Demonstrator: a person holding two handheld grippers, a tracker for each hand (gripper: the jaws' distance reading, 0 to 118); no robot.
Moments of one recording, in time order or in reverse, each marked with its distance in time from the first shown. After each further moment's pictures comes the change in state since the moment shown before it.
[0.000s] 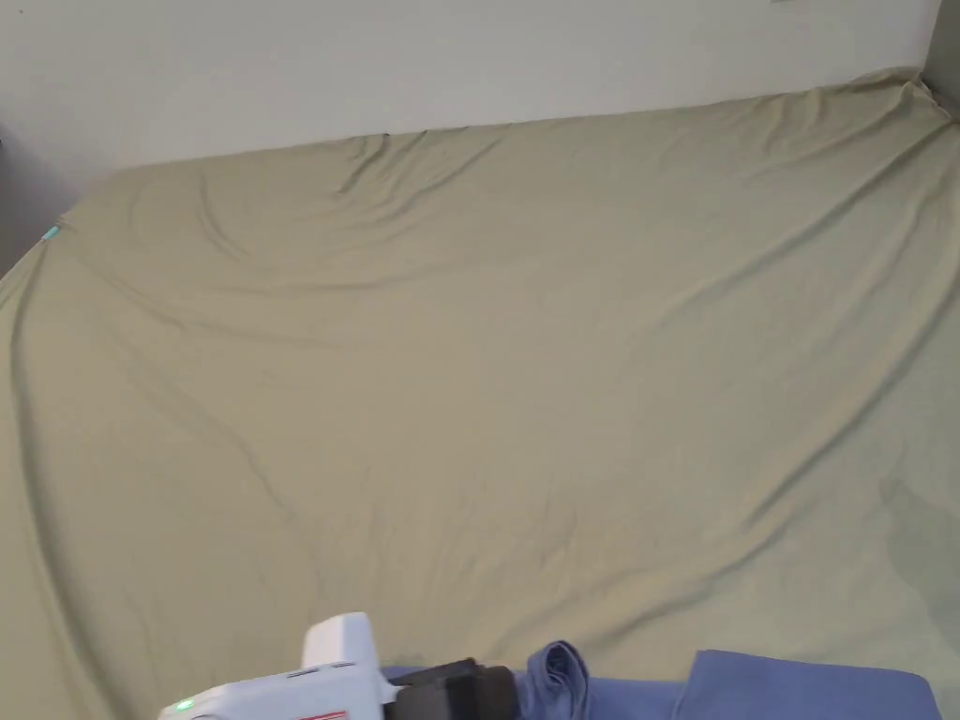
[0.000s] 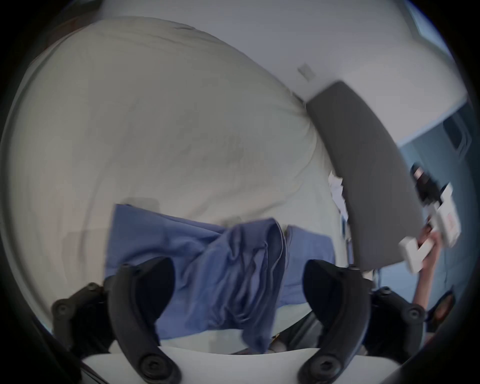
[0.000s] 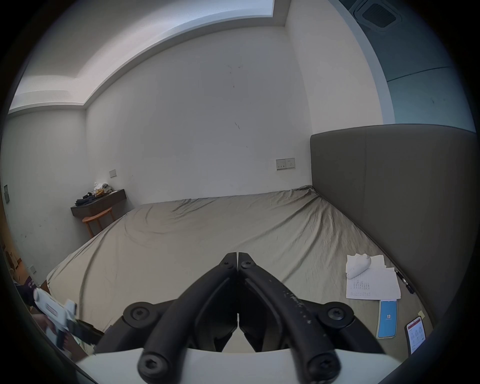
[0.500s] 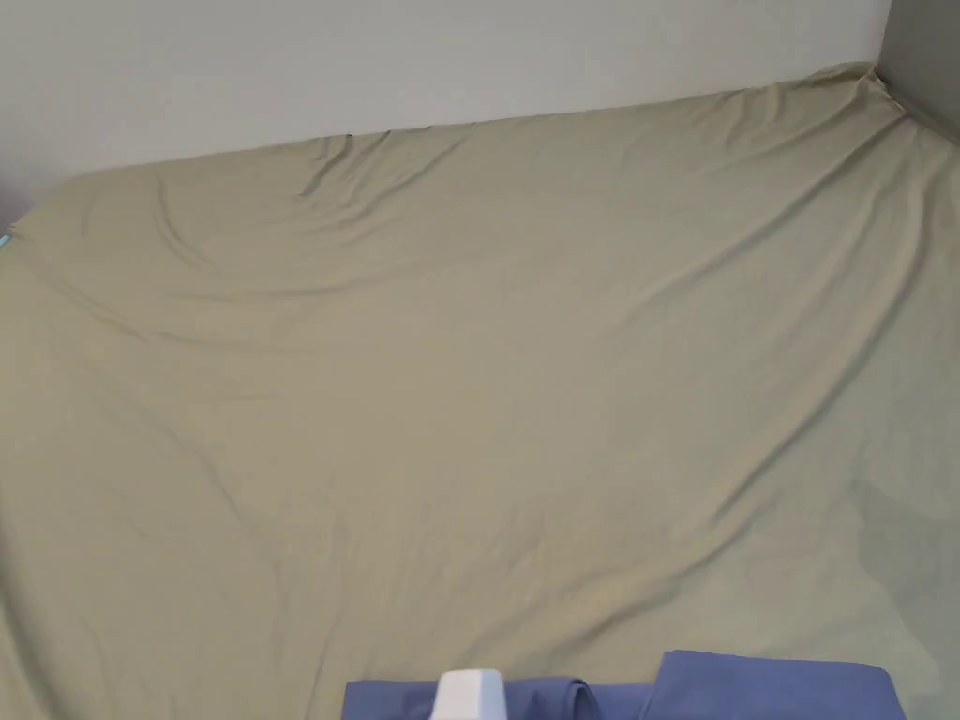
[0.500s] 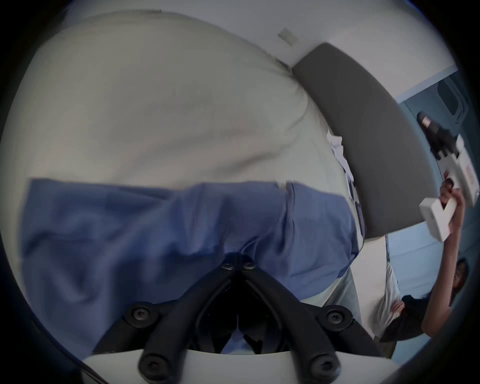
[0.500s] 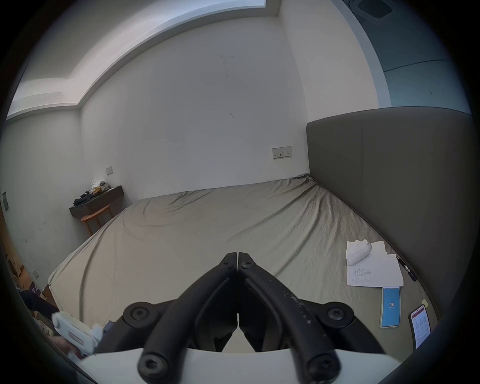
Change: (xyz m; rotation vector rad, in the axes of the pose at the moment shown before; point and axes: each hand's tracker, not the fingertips) left arm 0.044 -0.058 -0.123 -0.265 -0.026 -0.232; right arm 0.006 -0.016 -0.002 -0.050 -0.007 -0.027
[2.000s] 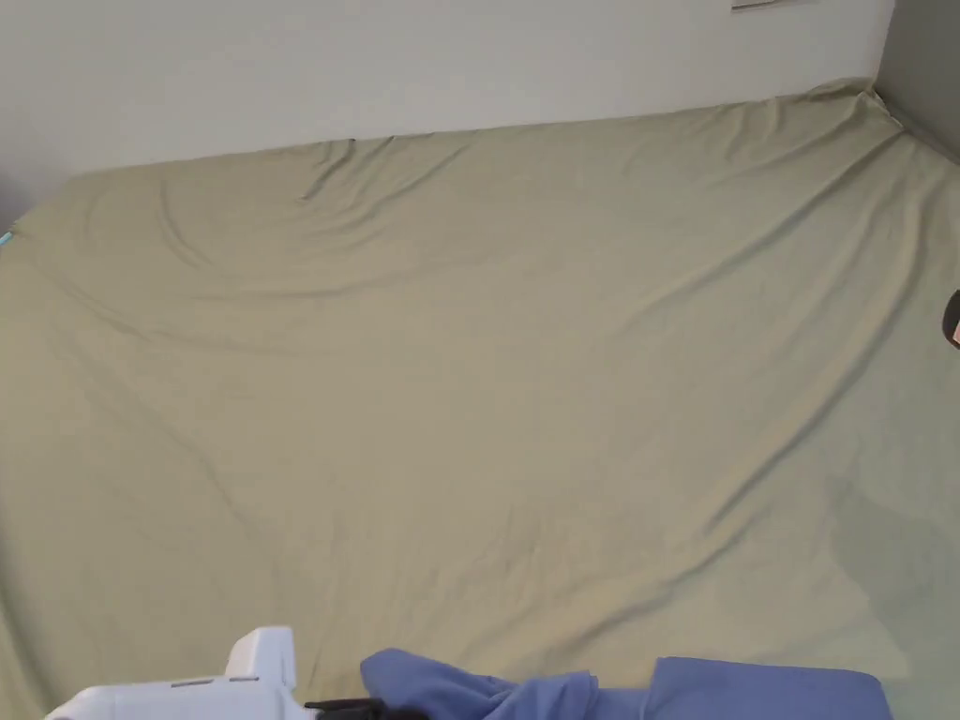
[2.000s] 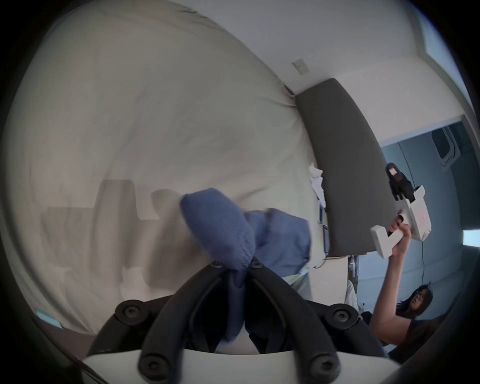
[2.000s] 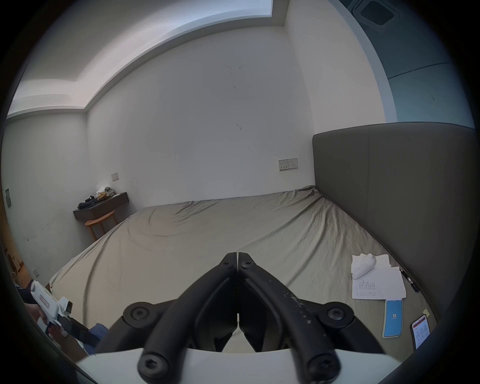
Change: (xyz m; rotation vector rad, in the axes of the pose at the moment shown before) left arm -0.019 0.016 0.150 0.107 -0.135 0.171; right arm -0.014 0.016 0.003 0.065 0.038 0.015
